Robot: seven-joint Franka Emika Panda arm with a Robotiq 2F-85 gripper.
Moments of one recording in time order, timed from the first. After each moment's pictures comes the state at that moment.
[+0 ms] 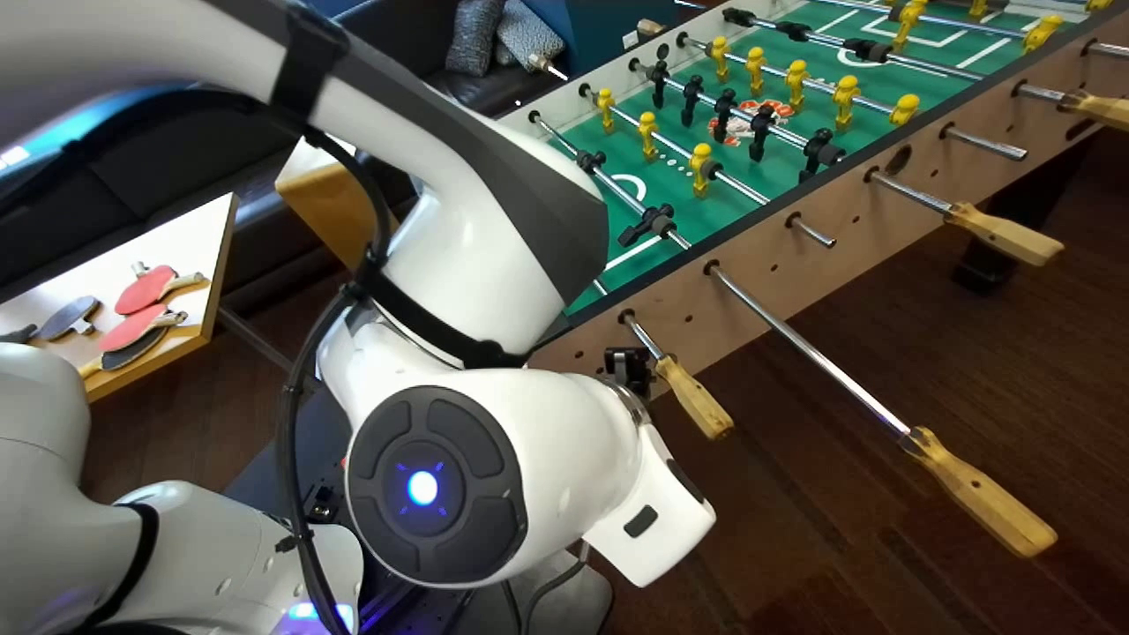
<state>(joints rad) -0.42 0.03 -0.41 -2.67 1.20 2.67 -0.72</state>
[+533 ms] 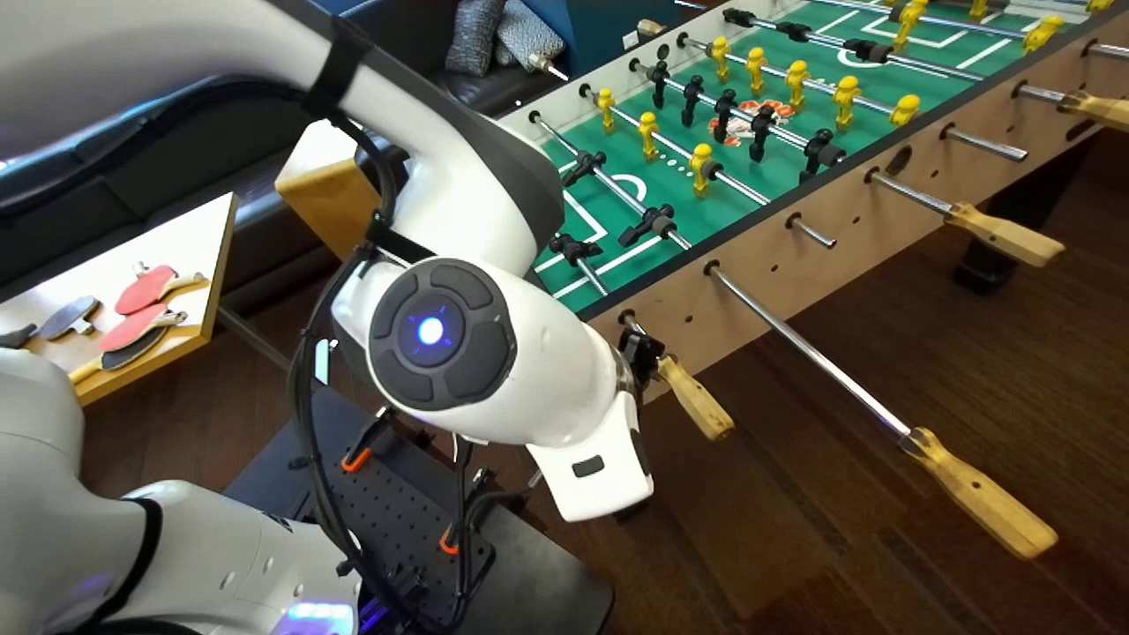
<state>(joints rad) -0.34 0.06 -0.34 -2.69 1.11 2.84 -0.14</state>
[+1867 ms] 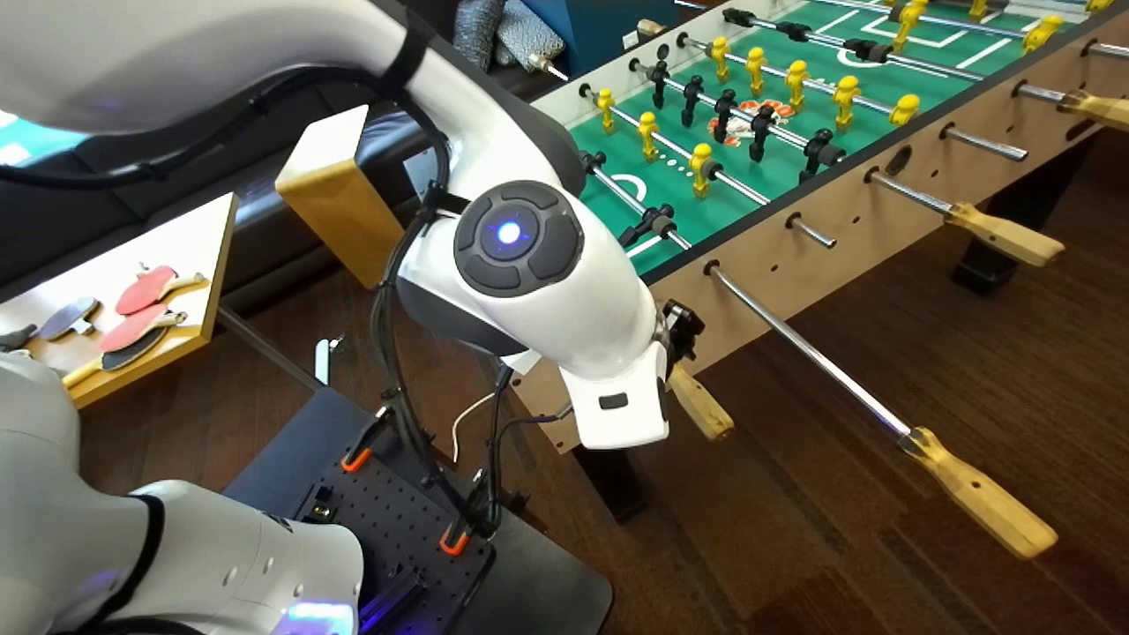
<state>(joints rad) -0.28 0.20 -0.30 -2.57 1.03 2.90 0.26</state>
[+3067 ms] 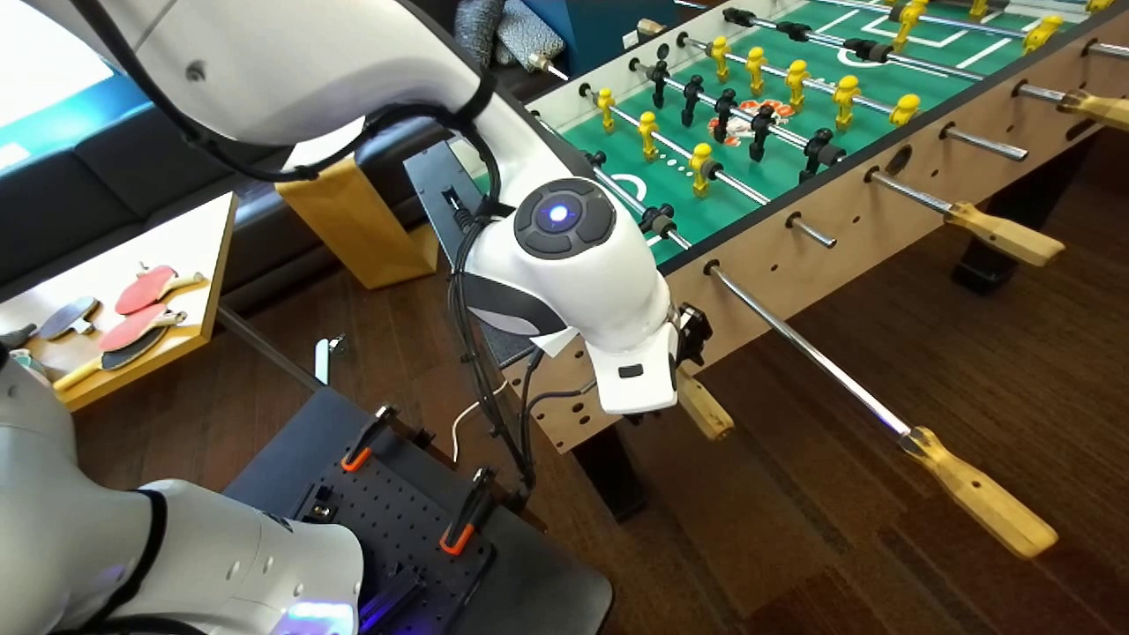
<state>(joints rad) -0.20 0.41 -0.27 -2.45 1.02 2.98 0.40</state>
